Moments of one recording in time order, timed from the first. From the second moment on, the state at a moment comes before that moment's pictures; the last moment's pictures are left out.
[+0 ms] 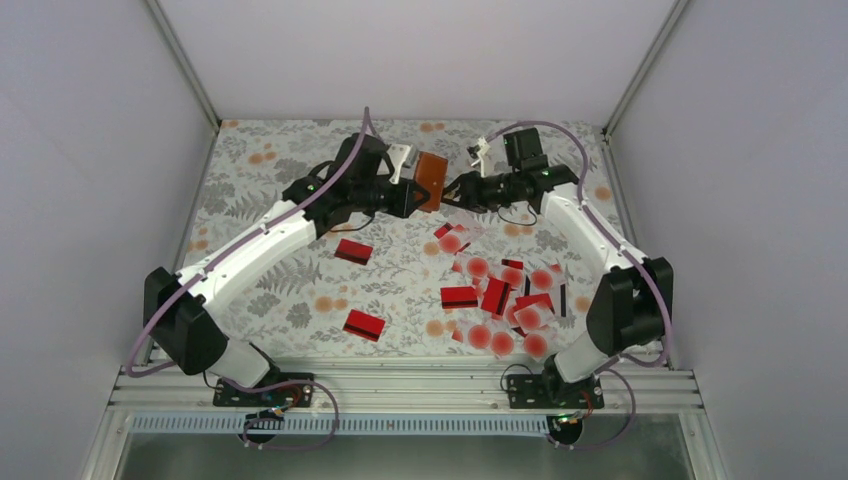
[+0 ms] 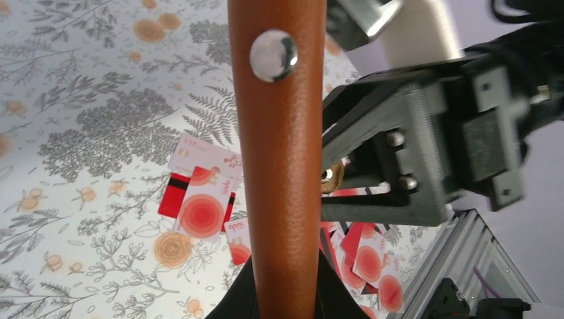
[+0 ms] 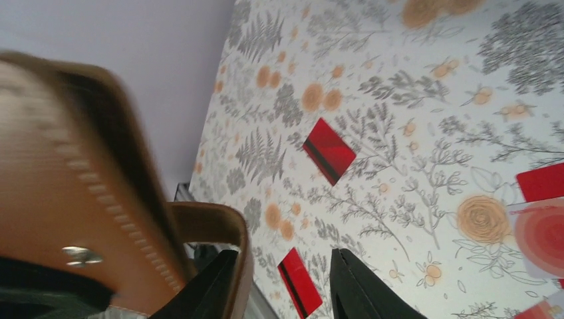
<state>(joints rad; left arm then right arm) -0.68 1.49 1.39 -0.51 0.30 -0.43 0.32 1.57 1.34 -0.64 -0.82 0.39</state>
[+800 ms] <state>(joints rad) -0.62 1.45 1.43 -0.38 0.61 -0.50 0.24 1.57 1.38 -0.63 -1.31 0.24</state>
